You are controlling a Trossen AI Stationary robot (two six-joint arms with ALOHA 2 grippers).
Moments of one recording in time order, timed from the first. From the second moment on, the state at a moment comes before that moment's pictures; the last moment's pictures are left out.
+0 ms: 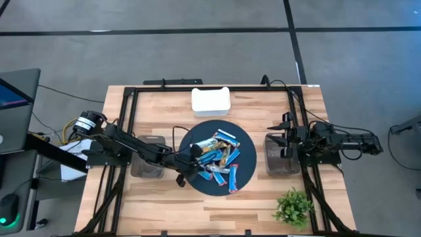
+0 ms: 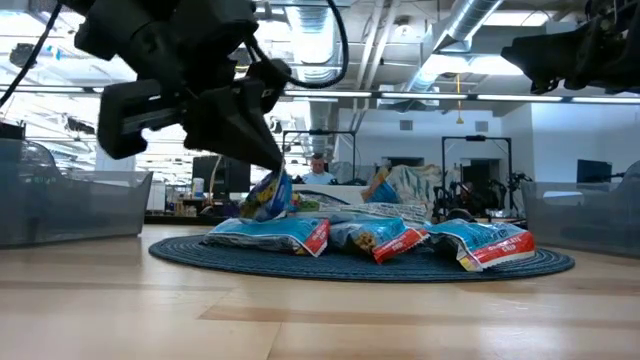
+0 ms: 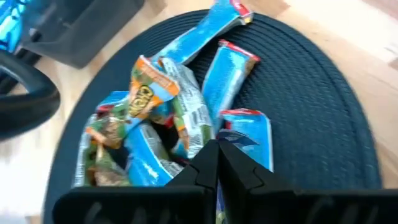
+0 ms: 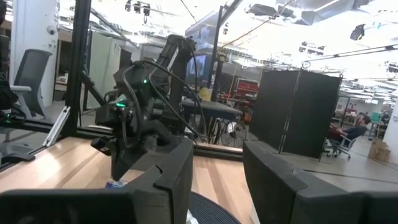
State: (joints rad) left arm -0.29 1.61 0.77 0.17 -0.19 0.51; right arm -0.01 0.01 0.02 0.19 0.03 -0.24
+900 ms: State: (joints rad) left arm -0.27 1.61 0.84 0.02 -0.18 0.40; right arm -0.01 0.01 0.02 0.19 0.03 -0.24
